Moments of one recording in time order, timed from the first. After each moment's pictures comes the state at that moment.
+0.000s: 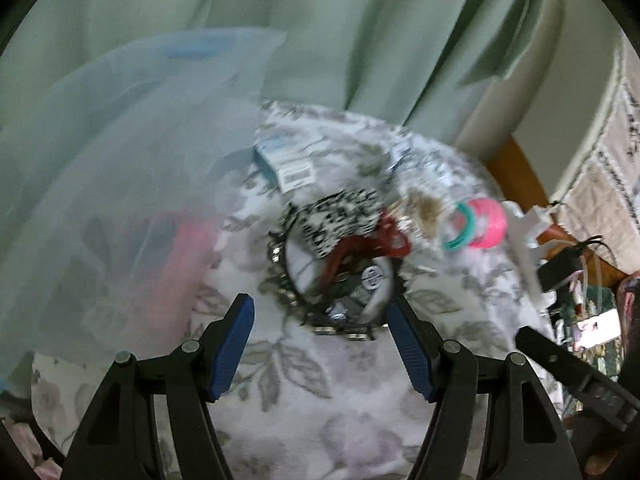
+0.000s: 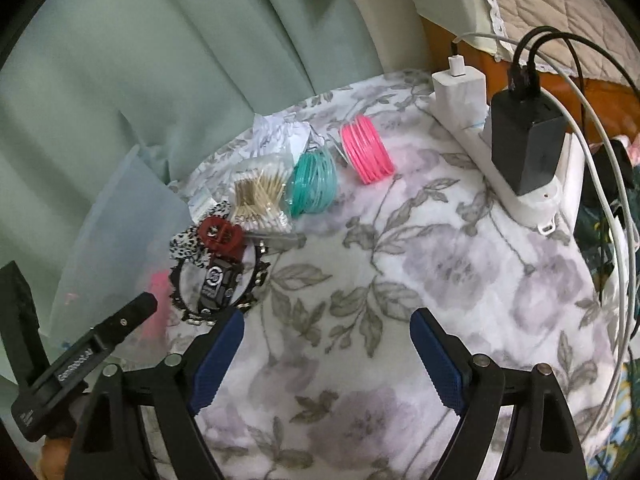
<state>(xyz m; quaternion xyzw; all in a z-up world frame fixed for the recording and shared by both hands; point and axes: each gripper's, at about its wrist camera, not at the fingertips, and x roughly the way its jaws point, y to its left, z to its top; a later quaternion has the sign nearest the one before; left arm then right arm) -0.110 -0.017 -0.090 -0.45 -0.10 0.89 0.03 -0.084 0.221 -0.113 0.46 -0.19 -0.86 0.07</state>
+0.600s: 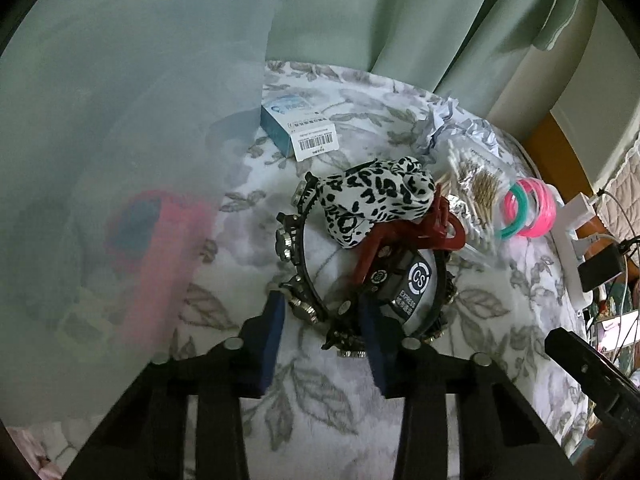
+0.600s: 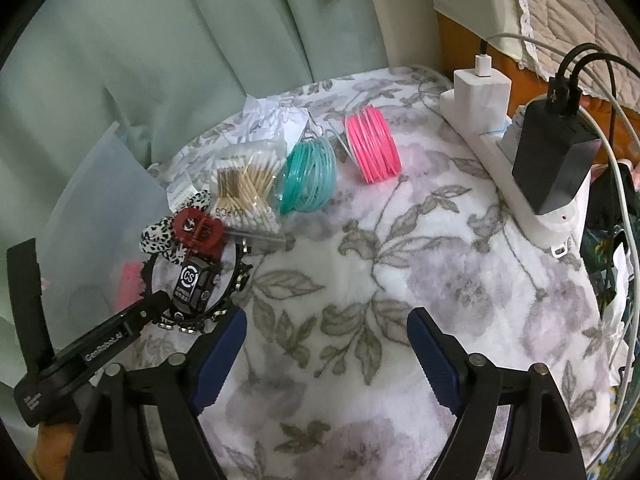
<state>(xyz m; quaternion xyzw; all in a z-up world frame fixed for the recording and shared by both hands) -0.145 -0.016 -0.126 -0.49 -0.09 0.87 0.01 -0.111 0.205 -0.126 0.48 -0.15 -0.86 0.05</state>
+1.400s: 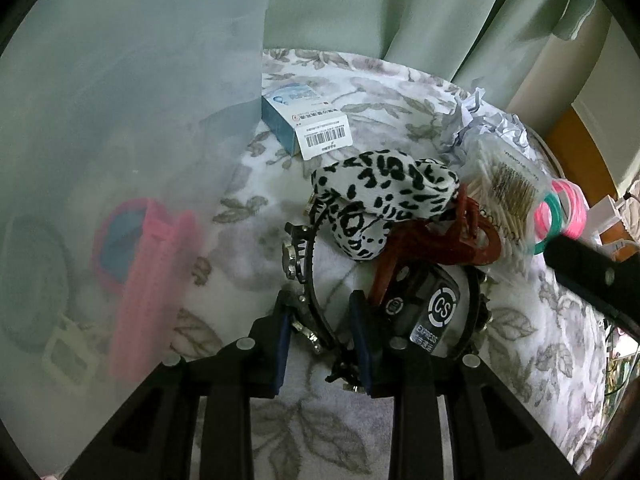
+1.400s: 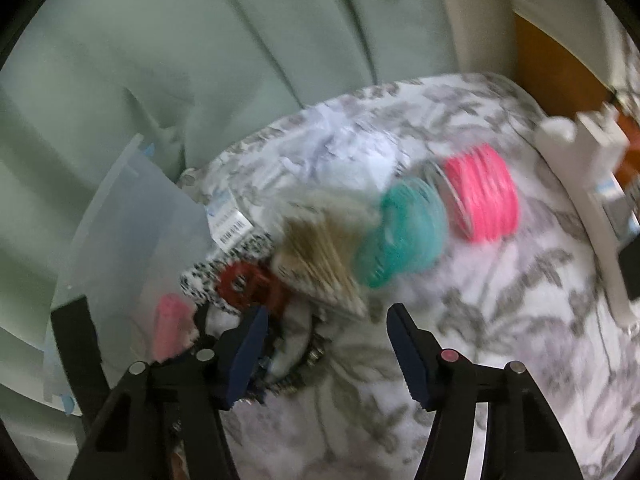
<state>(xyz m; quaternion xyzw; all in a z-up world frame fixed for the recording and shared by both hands) -0.172 -0.013 -0.143 -0.51 -0.07 0.86 -0.01 -0.180 0.159 -0.116 0.48 -0.17 -0.85 0.13</state>
